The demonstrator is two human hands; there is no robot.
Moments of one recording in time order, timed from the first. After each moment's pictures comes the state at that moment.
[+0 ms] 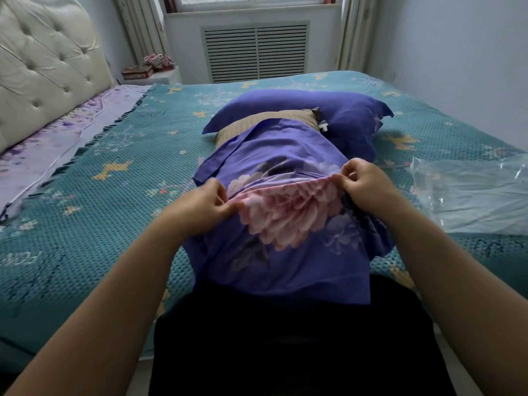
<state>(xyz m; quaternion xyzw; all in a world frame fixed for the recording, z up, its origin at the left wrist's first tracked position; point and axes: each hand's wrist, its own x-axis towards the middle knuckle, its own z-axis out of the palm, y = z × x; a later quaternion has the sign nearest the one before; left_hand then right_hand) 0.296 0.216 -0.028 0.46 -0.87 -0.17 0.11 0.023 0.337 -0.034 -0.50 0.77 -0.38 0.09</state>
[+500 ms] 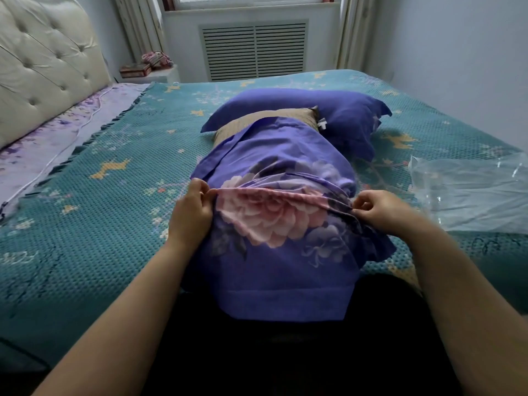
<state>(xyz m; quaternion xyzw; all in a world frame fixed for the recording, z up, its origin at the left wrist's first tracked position) 0.300 0.198 -0.083 0.48 -0.77 -0.18 0.38 0.001 0.366 -0.056 -0.48 0.83 -0.22 0.17</state>
